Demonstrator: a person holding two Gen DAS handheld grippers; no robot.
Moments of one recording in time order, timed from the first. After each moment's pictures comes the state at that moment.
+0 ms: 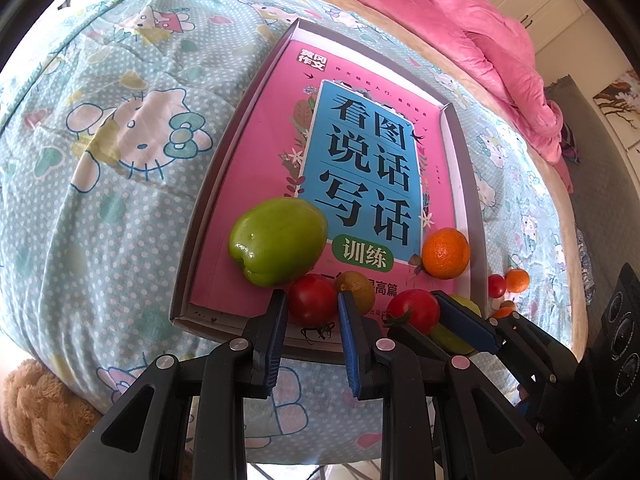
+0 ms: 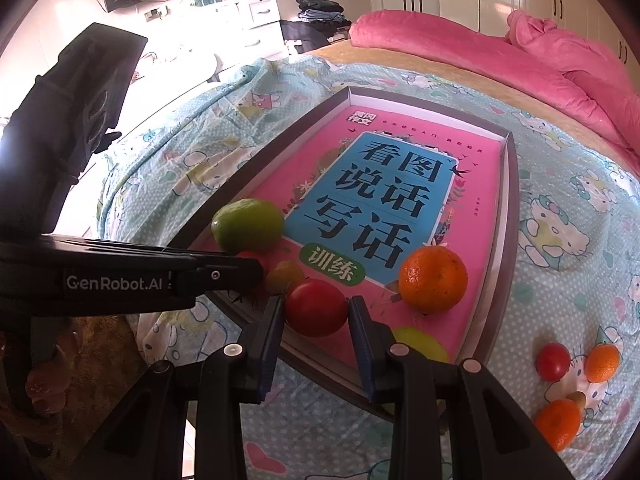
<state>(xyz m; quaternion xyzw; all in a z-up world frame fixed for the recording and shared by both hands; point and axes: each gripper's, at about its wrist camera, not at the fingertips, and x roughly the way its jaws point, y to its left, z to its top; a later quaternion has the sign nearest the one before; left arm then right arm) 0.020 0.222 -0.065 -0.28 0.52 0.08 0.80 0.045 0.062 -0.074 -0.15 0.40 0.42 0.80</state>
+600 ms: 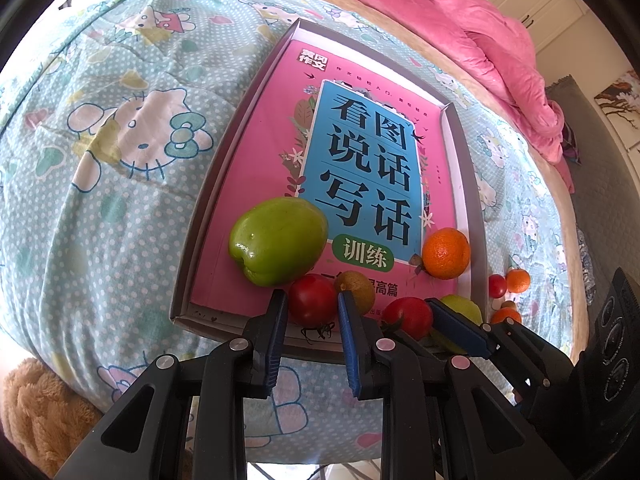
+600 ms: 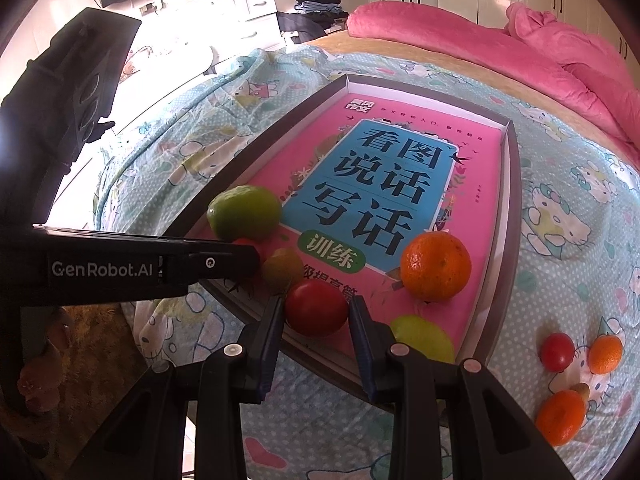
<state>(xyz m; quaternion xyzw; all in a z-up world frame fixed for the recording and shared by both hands) 0.020 0.222 -0.065 -0.28 0.52 0.08 0.80 0.044 0.061 -0.080 -0.16 0.42 0.41 0.79</state>
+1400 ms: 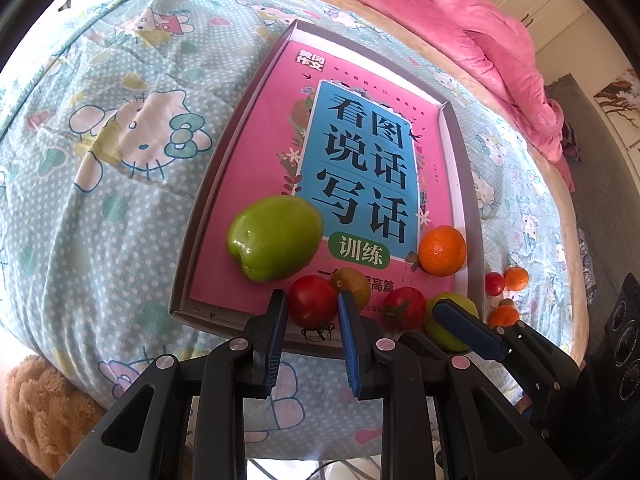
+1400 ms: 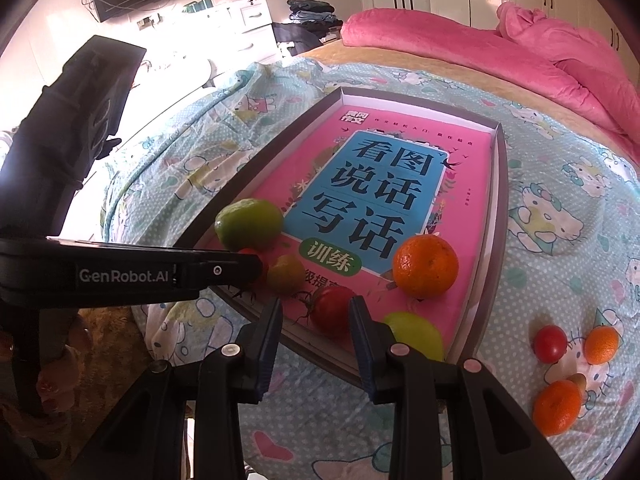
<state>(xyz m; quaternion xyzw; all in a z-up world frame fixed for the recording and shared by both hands) 0.018 0.219 -0.061 -0.28 0.52 0.08 0.80 0.041 0.051 -0.067 -0.14 0.41 0.41 0.80</state>
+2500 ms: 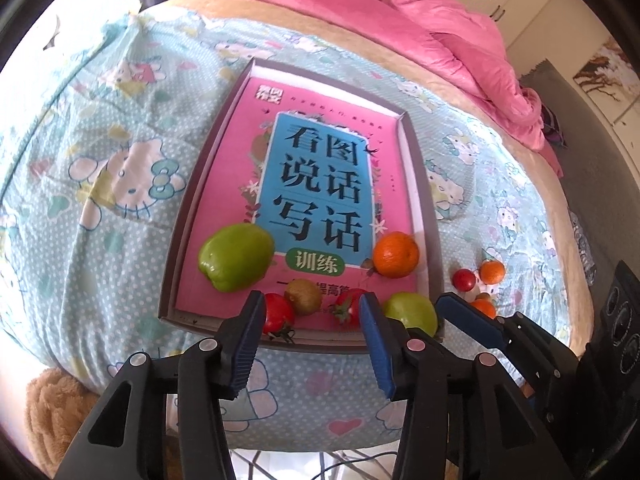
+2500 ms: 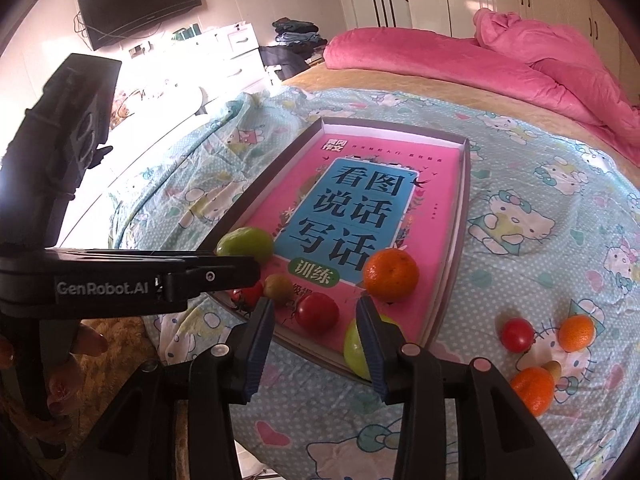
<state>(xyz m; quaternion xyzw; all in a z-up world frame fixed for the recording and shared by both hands) 0.015 0.193 -0.019 -0.23 0.50 0.06 0.83 0.040 0.021 -0.039 -0.10 0.39 0.40 0.82</state>
